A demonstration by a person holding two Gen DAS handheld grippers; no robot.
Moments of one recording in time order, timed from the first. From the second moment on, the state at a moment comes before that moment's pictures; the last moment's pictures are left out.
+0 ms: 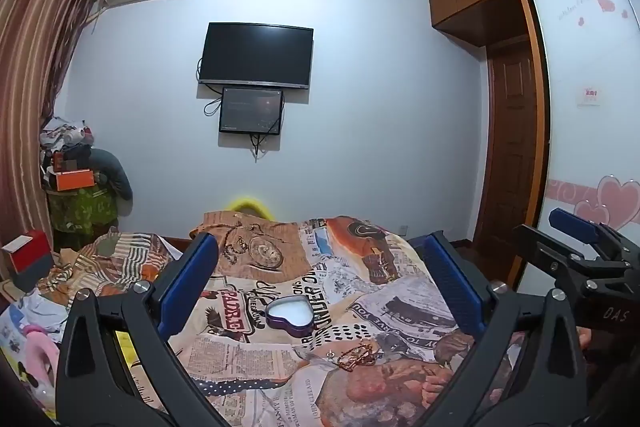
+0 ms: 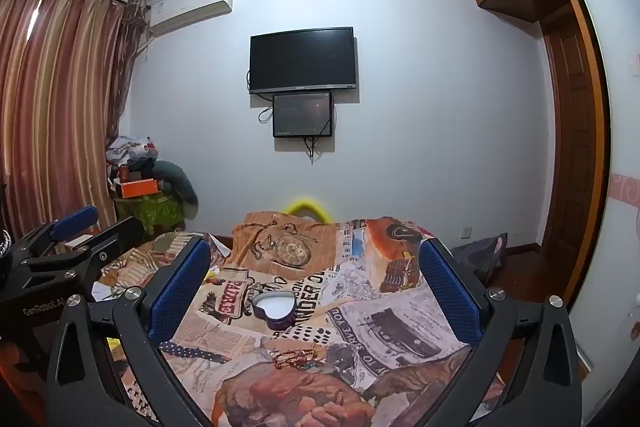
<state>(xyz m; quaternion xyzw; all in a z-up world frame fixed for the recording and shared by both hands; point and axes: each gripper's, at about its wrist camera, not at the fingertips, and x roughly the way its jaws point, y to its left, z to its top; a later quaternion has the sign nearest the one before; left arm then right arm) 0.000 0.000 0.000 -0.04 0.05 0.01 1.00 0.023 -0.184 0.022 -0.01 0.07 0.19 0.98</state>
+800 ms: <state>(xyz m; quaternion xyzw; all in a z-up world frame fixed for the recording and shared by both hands) 0.006 -0.008 -0.001 -0.02 0.06 0.01 1.00 0.026 -0.180 0.020 -0.01 0.08 0.19 0.98</state>
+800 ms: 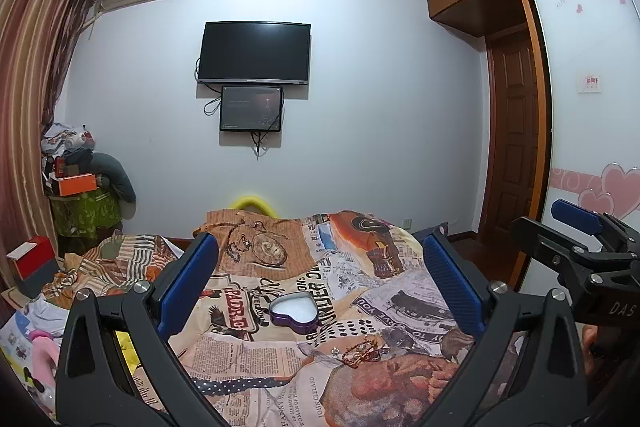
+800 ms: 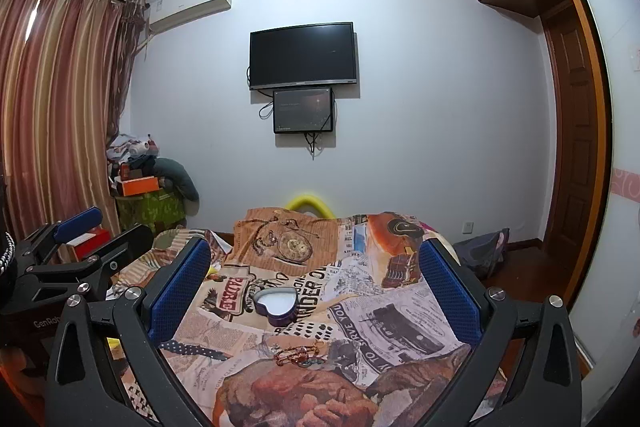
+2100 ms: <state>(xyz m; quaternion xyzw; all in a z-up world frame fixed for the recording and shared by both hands) 0.014 -0.003 -0.003 -0.03 0.07 0.01 1.00 0.028 -0.181 0.020 -0.01 0.08 0.19 0.98</state>
